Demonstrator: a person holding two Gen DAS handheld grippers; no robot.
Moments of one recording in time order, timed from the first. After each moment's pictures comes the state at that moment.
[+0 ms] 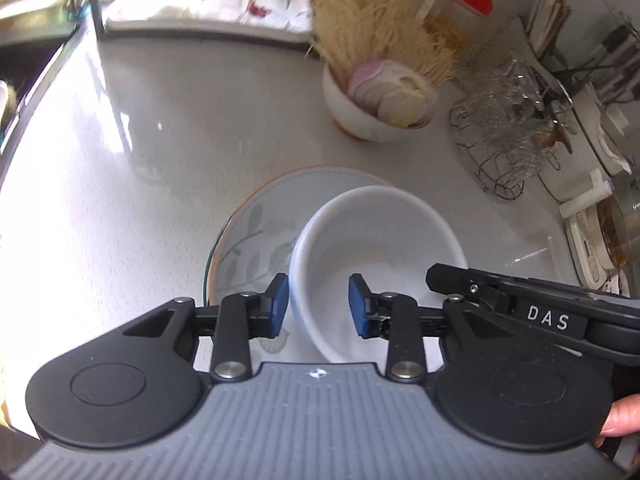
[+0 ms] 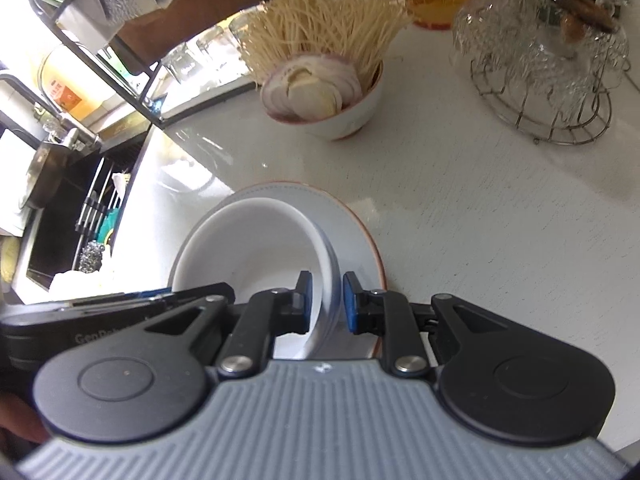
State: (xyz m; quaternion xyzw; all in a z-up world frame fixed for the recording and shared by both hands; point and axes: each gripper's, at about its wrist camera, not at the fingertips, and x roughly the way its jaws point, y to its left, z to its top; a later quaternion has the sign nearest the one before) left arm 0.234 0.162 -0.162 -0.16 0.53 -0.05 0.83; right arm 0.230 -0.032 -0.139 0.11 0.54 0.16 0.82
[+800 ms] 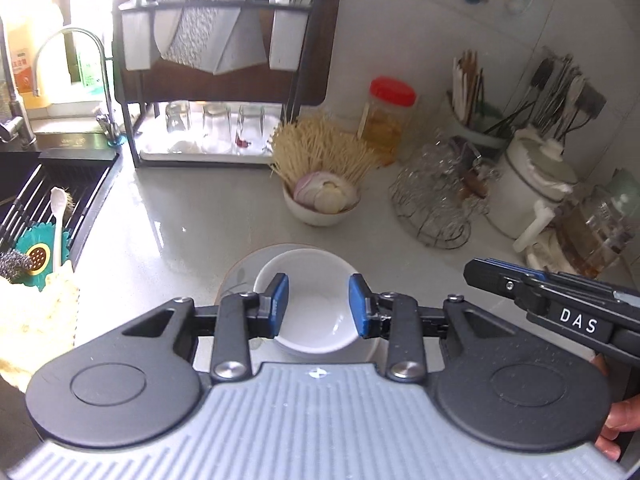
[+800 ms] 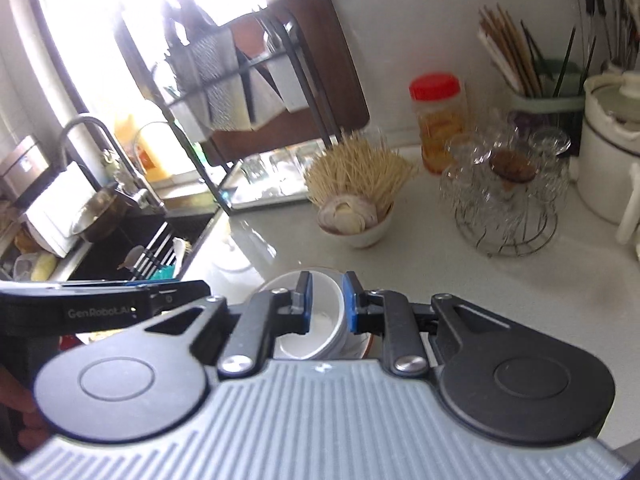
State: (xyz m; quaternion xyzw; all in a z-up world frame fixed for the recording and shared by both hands) left arm 0.119 0.108 -0.026 -0.10 0.39 -0.02 0.91; right arm 0.133 -0.089 -0.025 0.09 0.36 0.21 0.90
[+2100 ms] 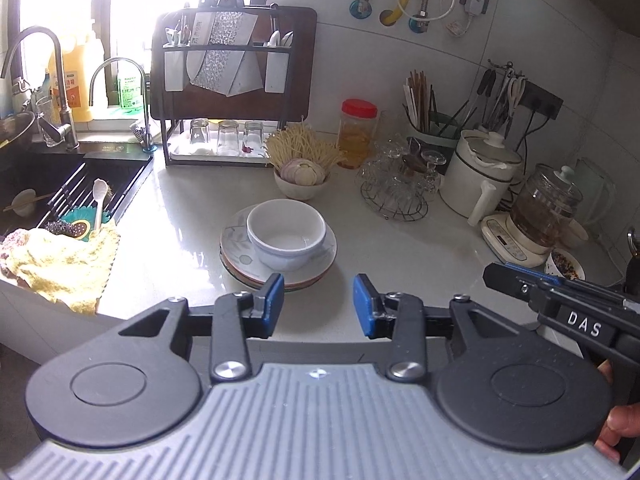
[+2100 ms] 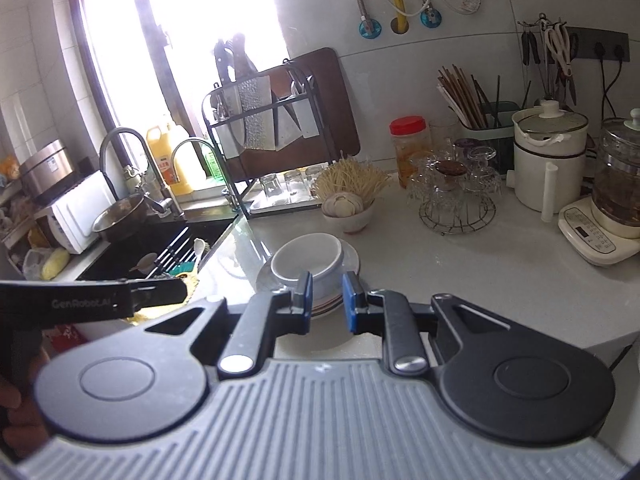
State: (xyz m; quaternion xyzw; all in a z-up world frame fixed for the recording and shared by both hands) left arm -0.102 0.042 0.004 -0.08 0.33 0.00 0.94; right arm -0.054 -0.141 0.005 0.08 0.29 0.19 0.93
